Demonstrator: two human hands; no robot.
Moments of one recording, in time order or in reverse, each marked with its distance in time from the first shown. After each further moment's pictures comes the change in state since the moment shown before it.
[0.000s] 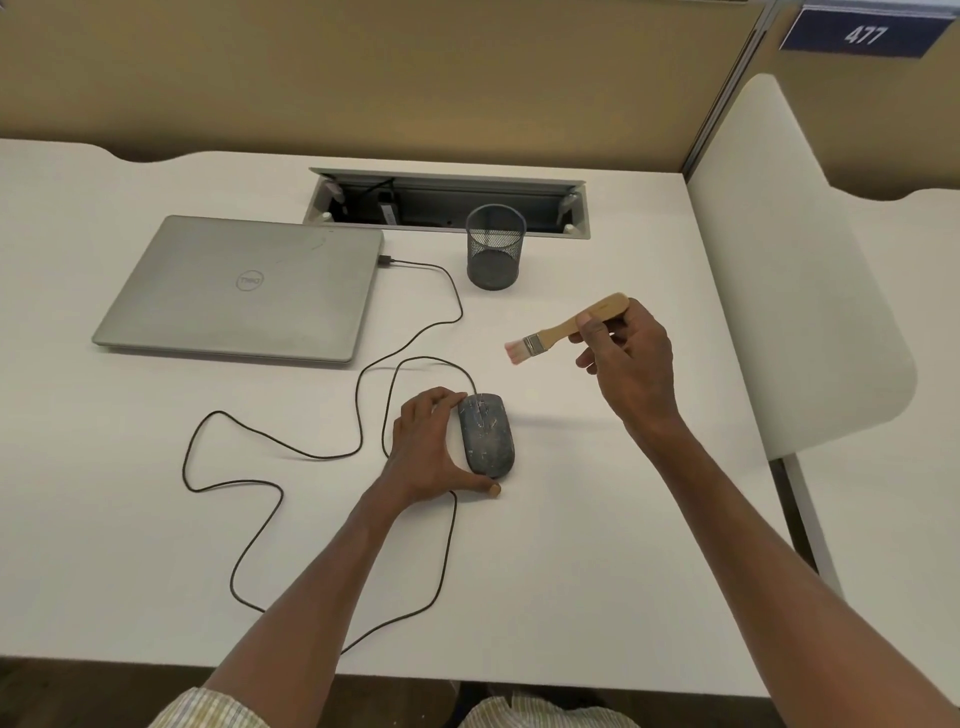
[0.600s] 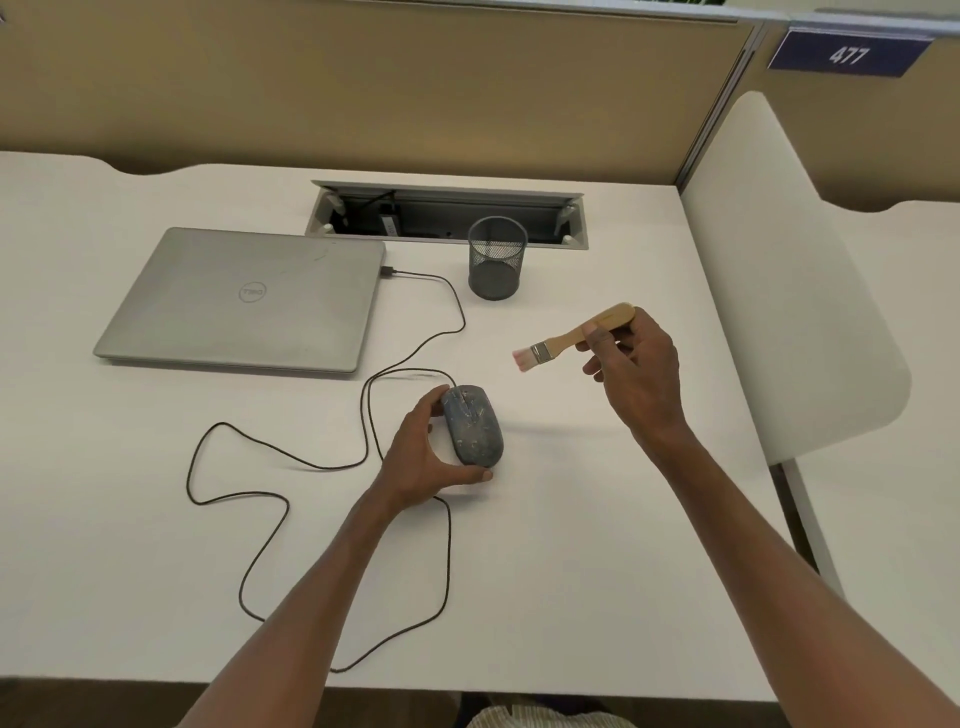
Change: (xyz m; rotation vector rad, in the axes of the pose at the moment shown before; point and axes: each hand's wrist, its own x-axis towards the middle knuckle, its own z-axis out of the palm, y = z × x) left_hand -0.007 -0.003 -0.019 -0.445 0.018 -0.033; right_hand -0.004 -0.006 0.000 -0.017 0.015 0.002
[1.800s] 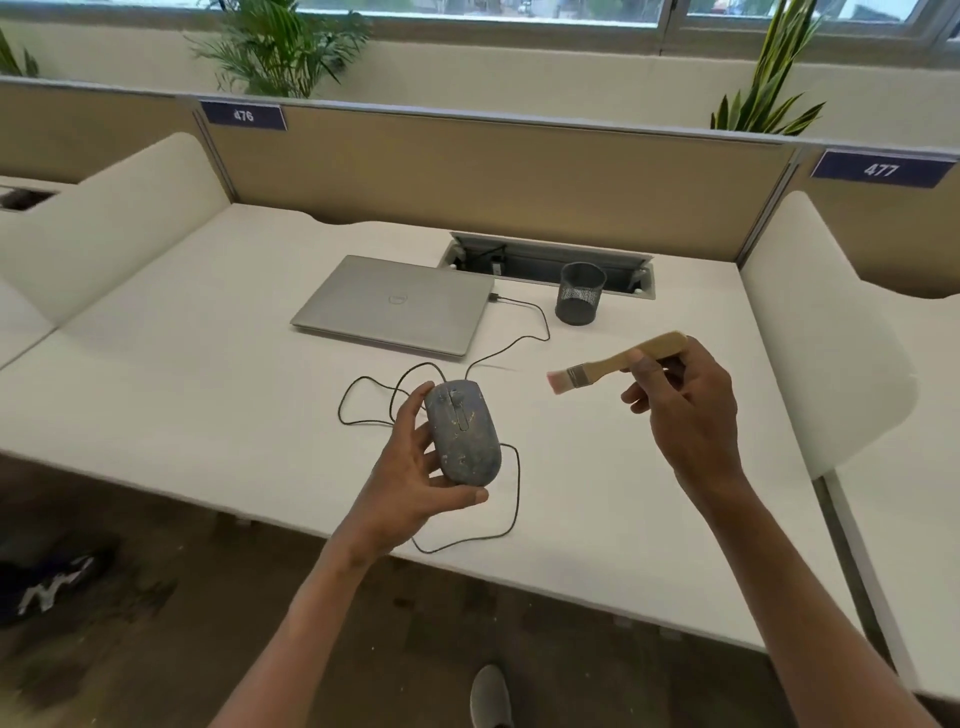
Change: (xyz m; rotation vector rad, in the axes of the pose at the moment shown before) left_hand -0.230 0.054 -0.062 -0.462 0.127 0.144; right_hand -0.165 -0.075 -0.029 0.127 -0.034 -0.258
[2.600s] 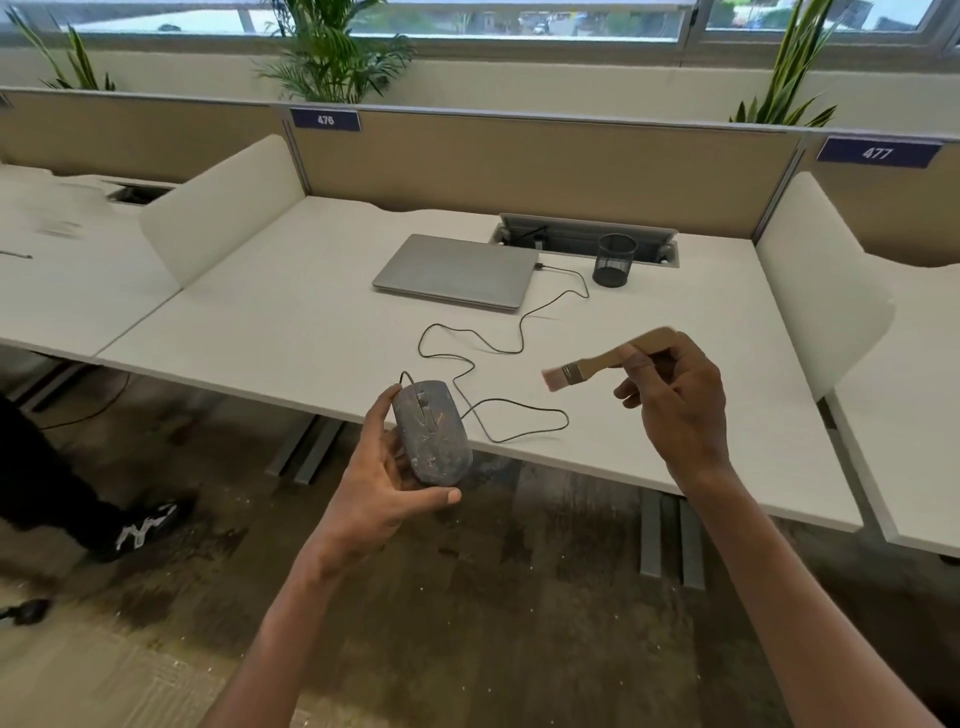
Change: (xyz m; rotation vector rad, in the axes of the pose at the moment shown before) left_hand -0.222 0.016 -0.066 0.052 0.079 0.073; right_hand -0.184 -0.077 0.011 0.054 -0.041 -0.039
